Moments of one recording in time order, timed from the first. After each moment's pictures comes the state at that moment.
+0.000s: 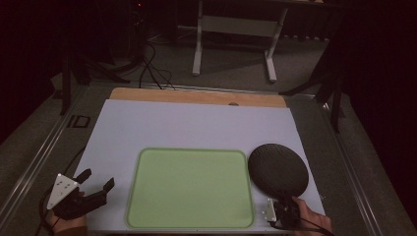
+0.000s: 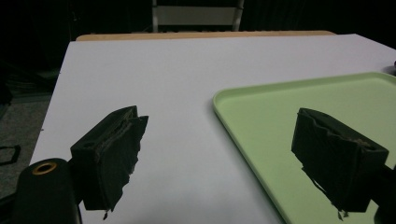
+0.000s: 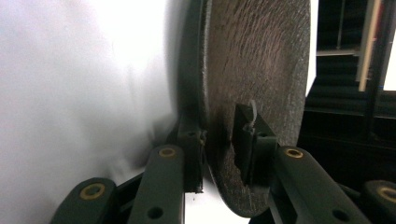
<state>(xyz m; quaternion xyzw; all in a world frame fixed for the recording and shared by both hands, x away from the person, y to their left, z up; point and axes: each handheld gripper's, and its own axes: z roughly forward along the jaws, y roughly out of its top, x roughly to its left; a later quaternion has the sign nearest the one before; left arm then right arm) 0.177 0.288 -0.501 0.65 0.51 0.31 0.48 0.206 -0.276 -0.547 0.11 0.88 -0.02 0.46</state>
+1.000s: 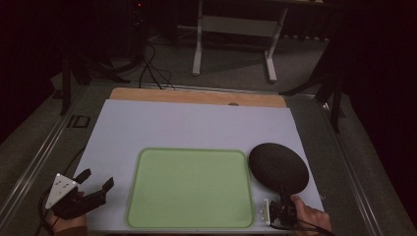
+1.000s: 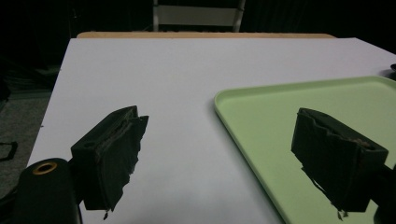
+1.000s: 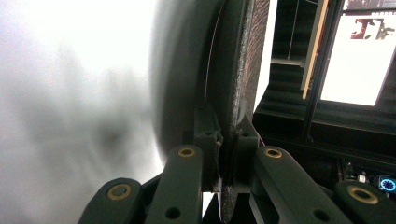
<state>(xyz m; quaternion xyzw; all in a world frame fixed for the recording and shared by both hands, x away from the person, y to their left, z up) 0.177 0.290 -0.502 0.64 0.52 0.30 0.48 0.208 -0.269 -0.548 0.06 0.85 -0.07 0.52</state>
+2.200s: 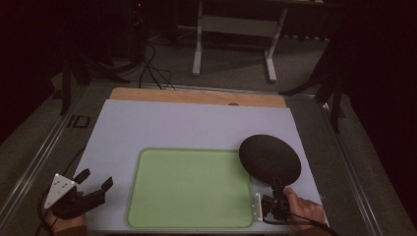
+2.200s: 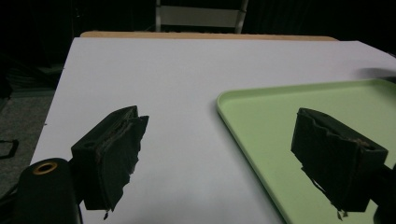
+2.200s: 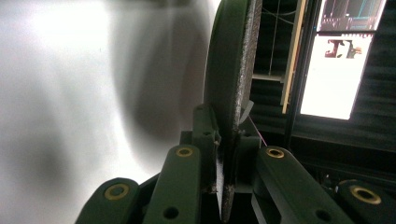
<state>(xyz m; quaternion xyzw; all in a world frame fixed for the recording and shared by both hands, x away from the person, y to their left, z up) 0.177 0.292 -0.502 0.63 0.52 0.30 0.48 0.215 -0.241 -0.522 0.03 0.83 -0.05 0.55</state>
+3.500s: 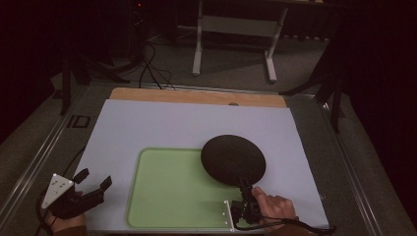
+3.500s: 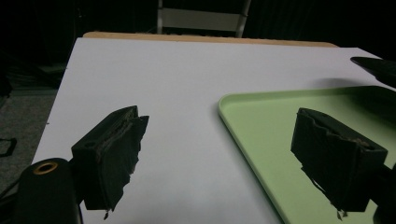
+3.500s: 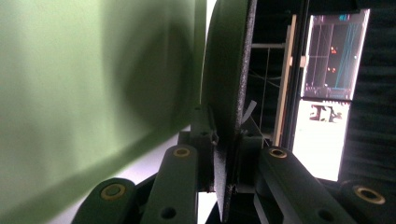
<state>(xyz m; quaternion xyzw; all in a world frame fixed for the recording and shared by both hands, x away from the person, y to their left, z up) 0.177 0.294 -0.502 0.63 0.53 0.30 0.49 0.200 -0.163 -0.508 -0.06 0.83 0.03 0.55</state>
